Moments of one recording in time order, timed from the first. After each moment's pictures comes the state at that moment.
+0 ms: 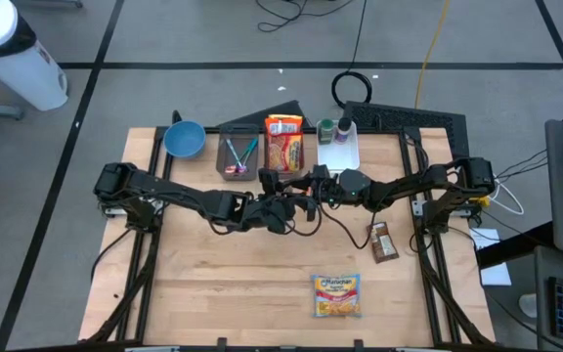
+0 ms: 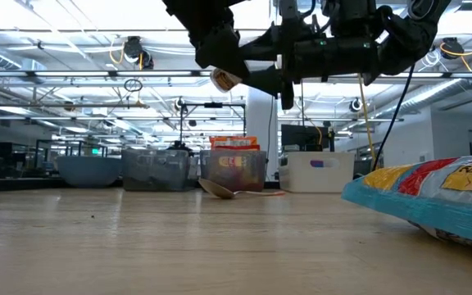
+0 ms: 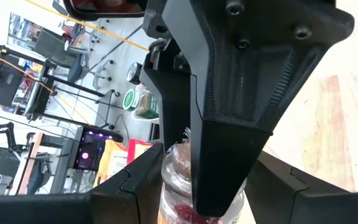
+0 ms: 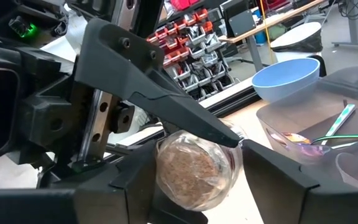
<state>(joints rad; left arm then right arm) -0.17 1.72 1.31 -0.28 -0.77 0.40 -0.11 1.61 0.69 0.94 0.03 0.44</state>
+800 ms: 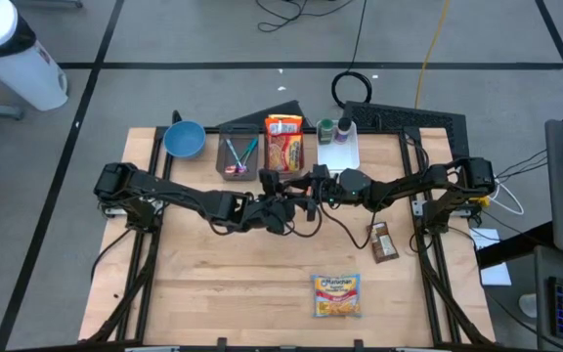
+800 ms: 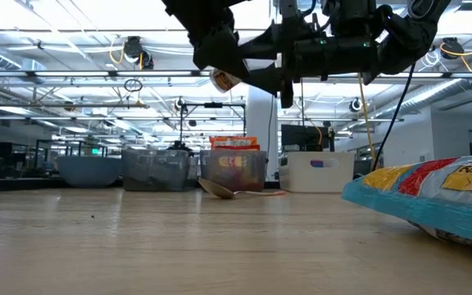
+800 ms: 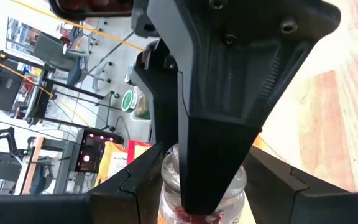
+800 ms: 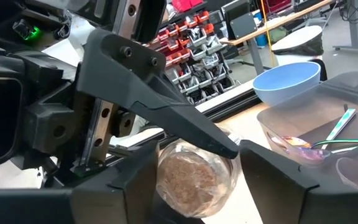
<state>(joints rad) -0.18 1.72 1.31 -0.28 -0.76 0.42 -0.11 1.61 0.69 0.93 0.02 0.42</state>
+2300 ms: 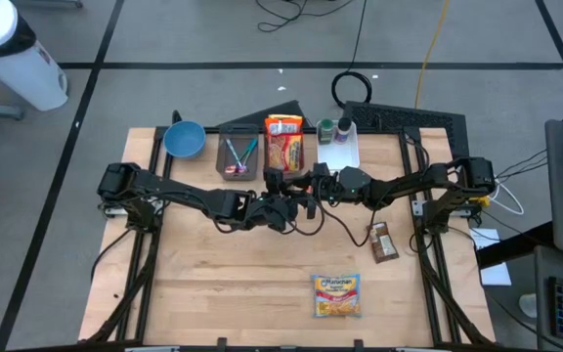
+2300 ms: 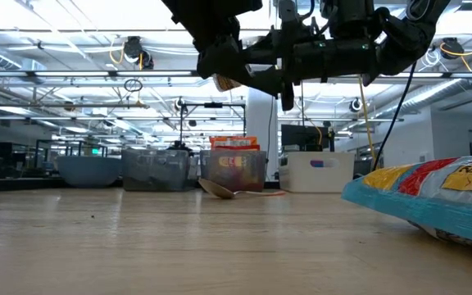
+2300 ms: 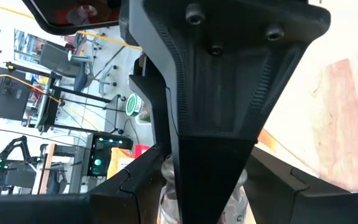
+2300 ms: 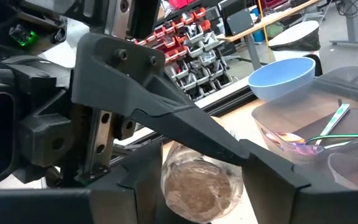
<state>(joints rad) -0.15 1.74 1.32 -0.23 -0.77 0.52 -0.11 1.61 0.69 0.92 0.00 0.44</state>
